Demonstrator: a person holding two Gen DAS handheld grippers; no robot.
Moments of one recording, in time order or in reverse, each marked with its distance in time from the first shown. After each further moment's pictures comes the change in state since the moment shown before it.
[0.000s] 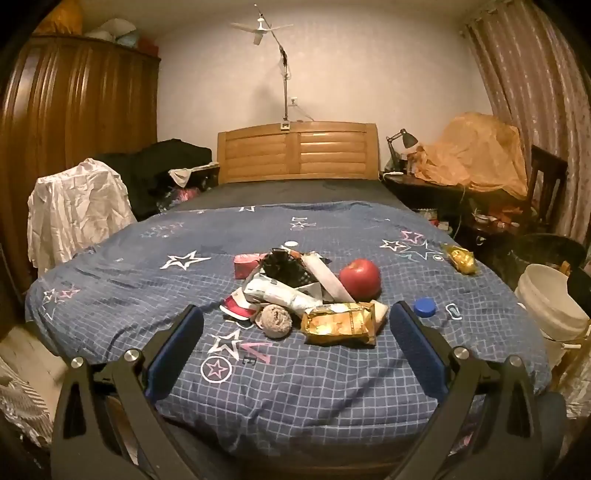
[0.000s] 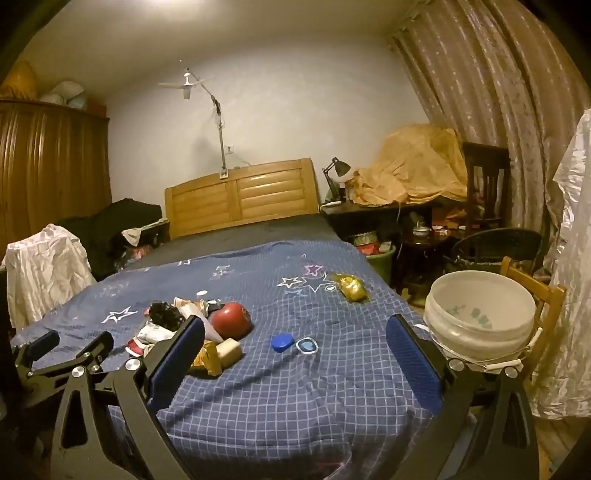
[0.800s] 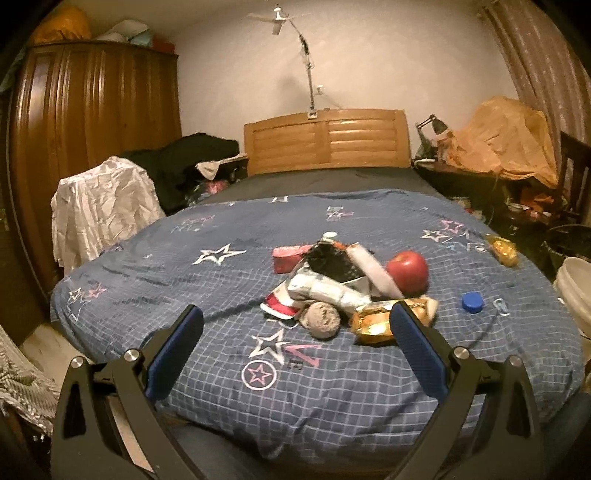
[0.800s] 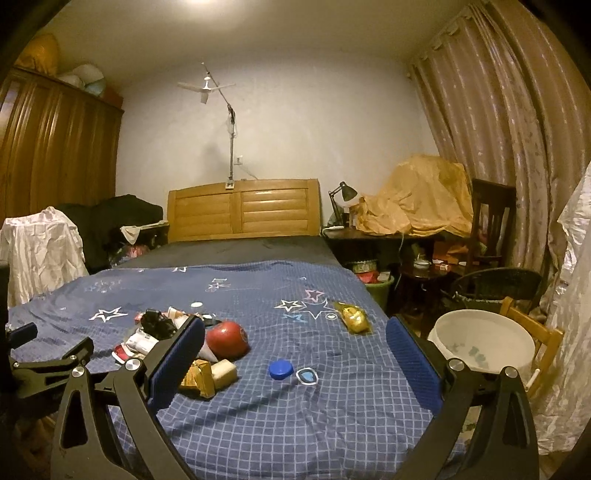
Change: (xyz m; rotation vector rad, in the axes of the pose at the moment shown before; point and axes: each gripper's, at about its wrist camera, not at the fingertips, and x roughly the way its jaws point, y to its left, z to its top) left arm 0.029 0.031 0.001 0.011 0.056 0.132; right arm 0.024 0.021 0.018 -0.113 -0.072 -0.012
